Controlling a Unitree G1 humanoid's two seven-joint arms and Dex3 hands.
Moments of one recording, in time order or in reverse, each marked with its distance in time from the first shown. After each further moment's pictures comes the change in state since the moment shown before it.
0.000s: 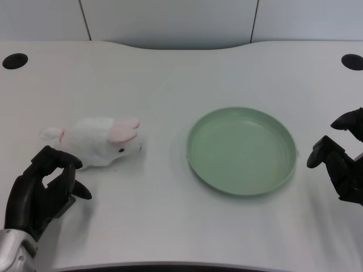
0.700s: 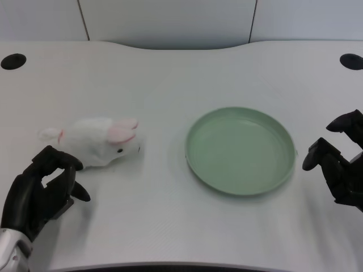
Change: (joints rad) left arm 0.007 0.036 -0.016 -0.012 0.022 -0.011 -0.036; right arm 0.021 0.018 0.016 -0.026 -0.003 0.000 -0.003
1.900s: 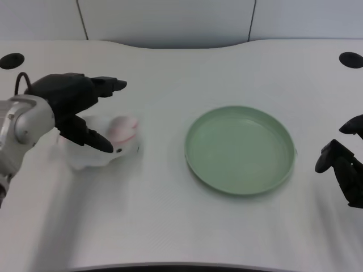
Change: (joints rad) left arm -0.537 0.303 -0.564 -0.033 0.885 0.128 0.081; right arm 0.020 -0.043 -0.025 -0.013 0.015 0.002 0.018
